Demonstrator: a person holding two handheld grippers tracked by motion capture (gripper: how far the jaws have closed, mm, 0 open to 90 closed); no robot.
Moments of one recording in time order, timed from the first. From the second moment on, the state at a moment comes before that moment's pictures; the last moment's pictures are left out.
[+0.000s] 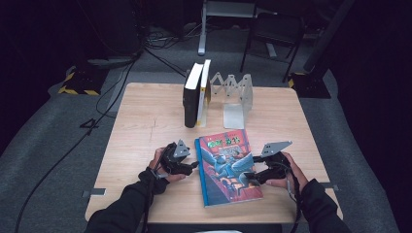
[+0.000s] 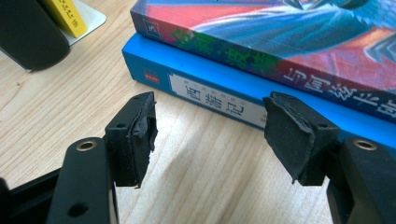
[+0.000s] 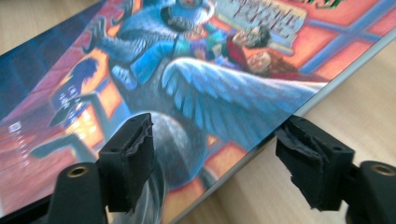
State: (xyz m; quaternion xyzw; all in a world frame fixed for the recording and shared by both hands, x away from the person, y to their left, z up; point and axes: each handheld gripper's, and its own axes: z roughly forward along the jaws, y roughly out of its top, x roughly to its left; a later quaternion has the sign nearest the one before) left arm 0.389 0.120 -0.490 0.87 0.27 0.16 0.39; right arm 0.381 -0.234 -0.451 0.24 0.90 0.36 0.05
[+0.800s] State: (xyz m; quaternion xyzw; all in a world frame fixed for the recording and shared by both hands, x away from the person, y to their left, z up) left arm 0.401 0.120 -0.489 0.86 0.28 0.17 0.39; right arm 0.384 -0.231 -0.453 0.23 0.91 0.35 0.03
